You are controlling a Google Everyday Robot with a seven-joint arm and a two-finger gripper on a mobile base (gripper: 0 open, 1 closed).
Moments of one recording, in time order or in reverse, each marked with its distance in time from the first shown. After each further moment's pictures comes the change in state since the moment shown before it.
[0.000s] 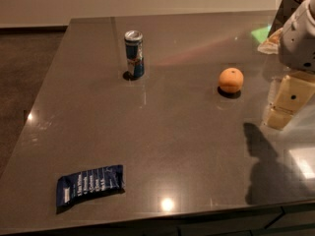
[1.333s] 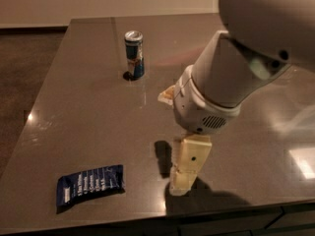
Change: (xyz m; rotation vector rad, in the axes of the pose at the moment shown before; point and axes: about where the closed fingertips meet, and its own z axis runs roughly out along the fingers) arm -0.139 0.117 0.073 -0.202 -0.216 -0.271
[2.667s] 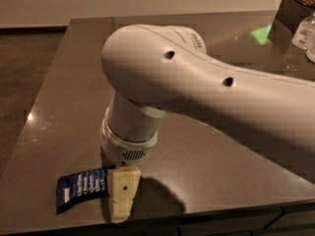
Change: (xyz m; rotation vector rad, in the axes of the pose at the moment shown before) arm -0.083 0.022 0.104 -0.112 0.004 -0.145
